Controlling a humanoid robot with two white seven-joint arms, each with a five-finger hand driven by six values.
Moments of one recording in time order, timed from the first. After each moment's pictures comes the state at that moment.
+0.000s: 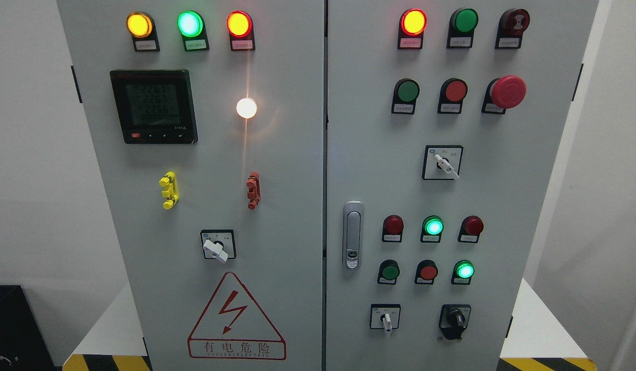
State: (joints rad) left arm 0.04 -0.10 -0.07 -0.08 0.08 -0.11 0.18; right arm 0.00 0.13 -0.14 -1.77 1.31 0.12 0.23
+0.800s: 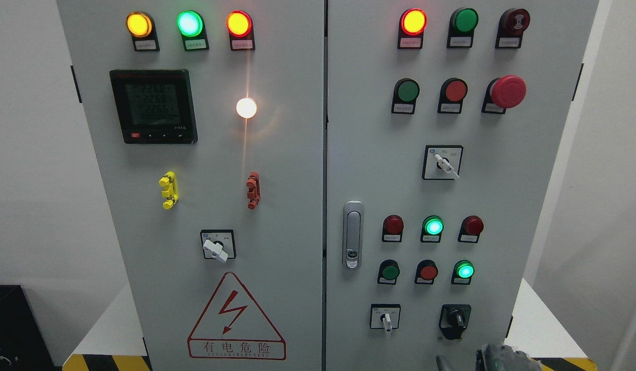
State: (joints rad) left arm 0.04 -0.10 -0.07 -0.08 0.08 -0.11 0.18; right arm -0.14 0.13 -0.13 -1.80 1.40 0.15 0.29
